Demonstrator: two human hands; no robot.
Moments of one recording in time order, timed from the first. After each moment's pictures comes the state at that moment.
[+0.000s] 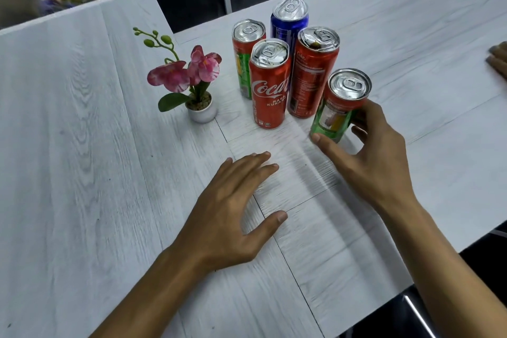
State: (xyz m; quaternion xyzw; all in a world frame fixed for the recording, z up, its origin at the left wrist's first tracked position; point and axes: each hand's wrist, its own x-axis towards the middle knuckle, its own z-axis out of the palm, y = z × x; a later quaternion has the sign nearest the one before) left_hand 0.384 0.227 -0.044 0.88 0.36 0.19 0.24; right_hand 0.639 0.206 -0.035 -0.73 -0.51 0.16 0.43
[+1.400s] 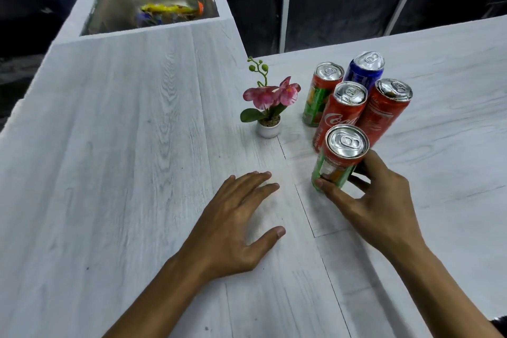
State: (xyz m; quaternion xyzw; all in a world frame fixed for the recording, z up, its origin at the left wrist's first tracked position) left_hand 0.330 0.219 -0.033 0.86 0.42 0.20 0.21; right_hand 0.586 0.203 -0.009 -0.66 -0.59 0.21 0.41
